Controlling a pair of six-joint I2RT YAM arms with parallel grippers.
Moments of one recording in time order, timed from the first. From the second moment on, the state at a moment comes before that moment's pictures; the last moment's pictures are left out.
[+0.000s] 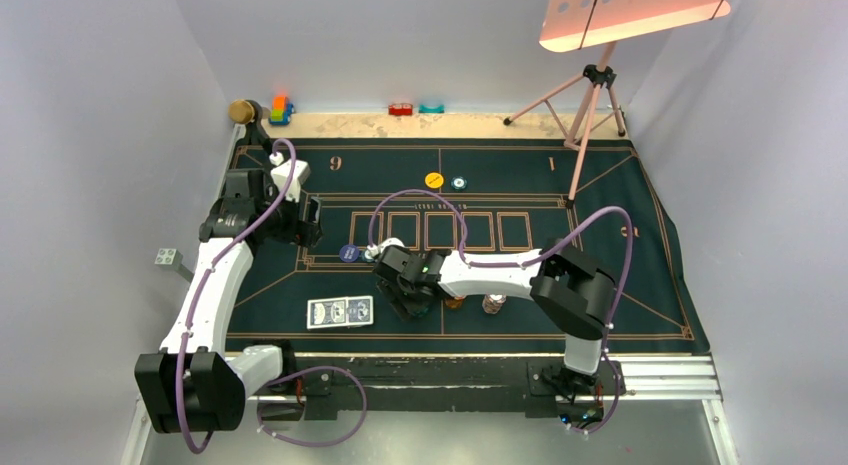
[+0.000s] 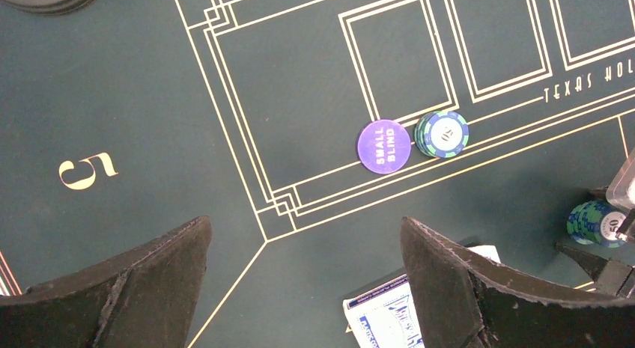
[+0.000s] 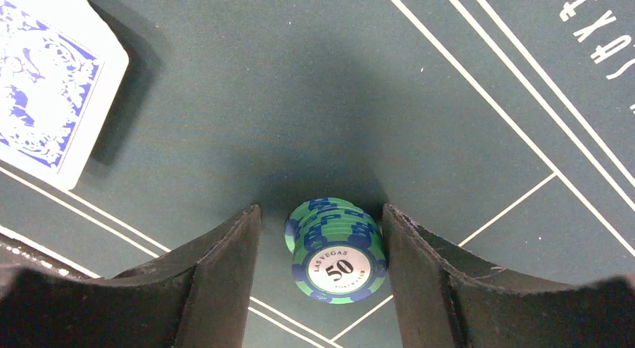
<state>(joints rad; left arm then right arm) 0.05 1.11 0.92 -0.67 0.28 0.21 1.15 1.85 1.19 -0.51 0.19 0.43</state>
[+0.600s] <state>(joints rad) 0.05 1.10 0.92 -0.67 0.28 0.21 1.17 1.85 1.19 -0.53 0.21 0.45</state>
